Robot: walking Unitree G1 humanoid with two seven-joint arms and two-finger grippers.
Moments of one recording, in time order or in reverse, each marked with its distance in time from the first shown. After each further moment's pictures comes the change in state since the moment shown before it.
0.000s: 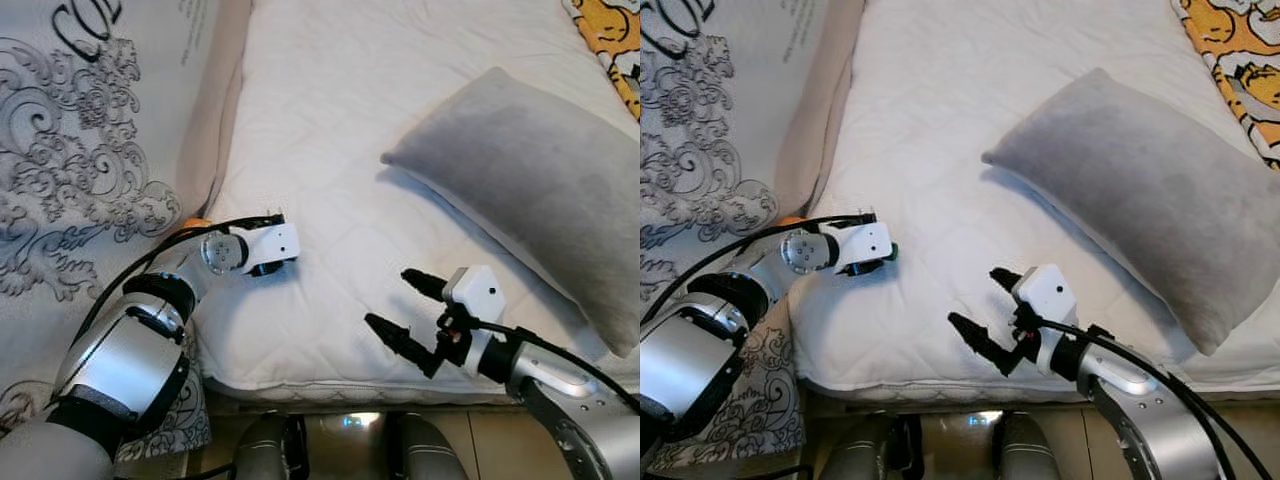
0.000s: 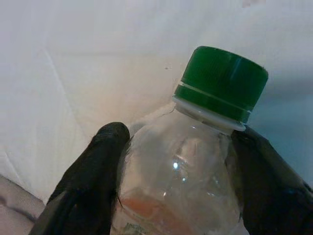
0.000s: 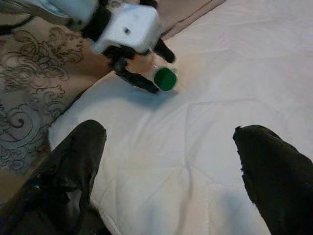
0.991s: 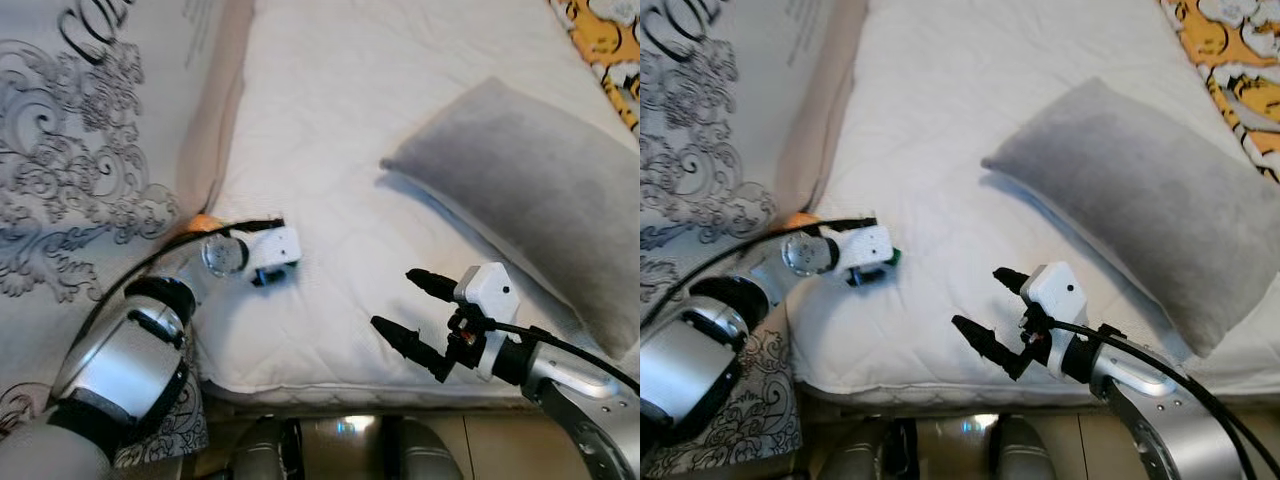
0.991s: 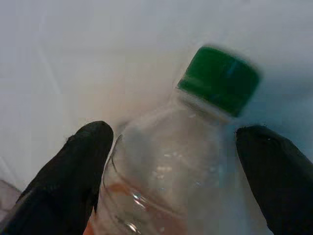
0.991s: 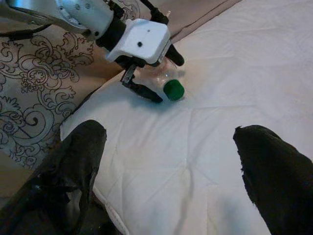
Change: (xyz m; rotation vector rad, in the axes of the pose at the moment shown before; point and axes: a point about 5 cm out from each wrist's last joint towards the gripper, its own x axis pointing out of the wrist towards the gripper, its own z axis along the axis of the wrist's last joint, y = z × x) left arm 0.000 -0.002 -0.005 0.019 0.052 -0.012; right arm -0.013 0.003 0.015 -0.008 0.003 0.057
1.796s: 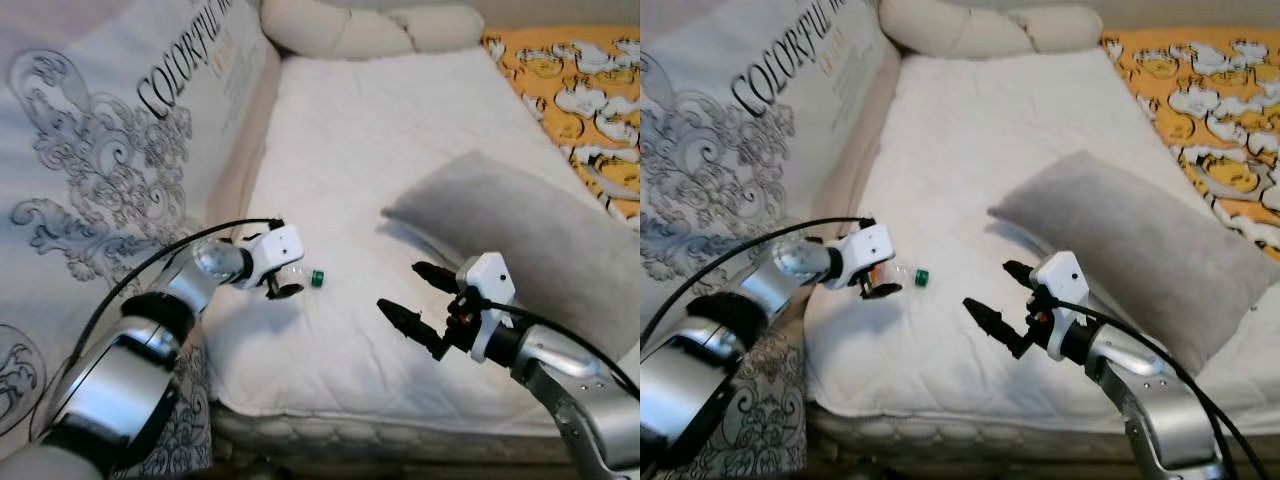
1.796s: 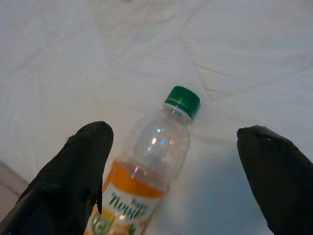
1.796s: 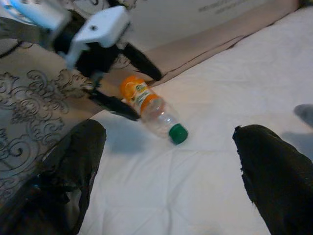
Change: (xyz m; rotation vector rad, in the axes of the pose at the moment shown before) left arm 0.001 -0.016 0.014 -0.246 -0.171 -0.161; right arm 0.013 -0.024 -0.017 0.071 -0.026 -0.045
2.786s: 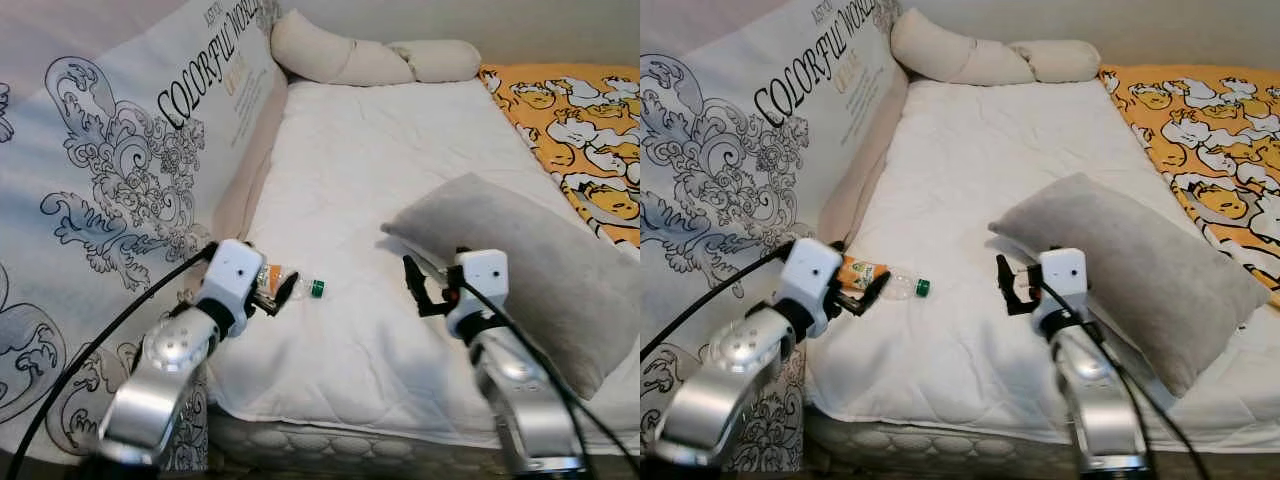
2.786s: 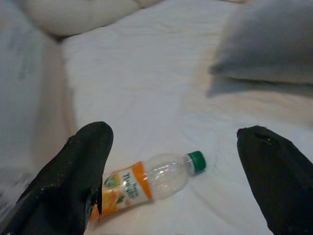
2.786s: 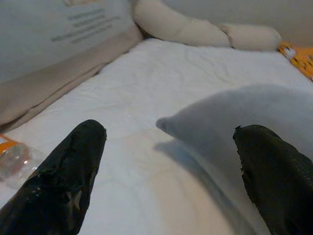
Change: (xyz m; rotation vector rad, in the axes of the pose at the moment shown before) left arm -0.067 -0.068 0.011 -0.452 -0.296 0.393; right arm 0.026 -0.022 -0.026 -0.007 -0.077 -0.595
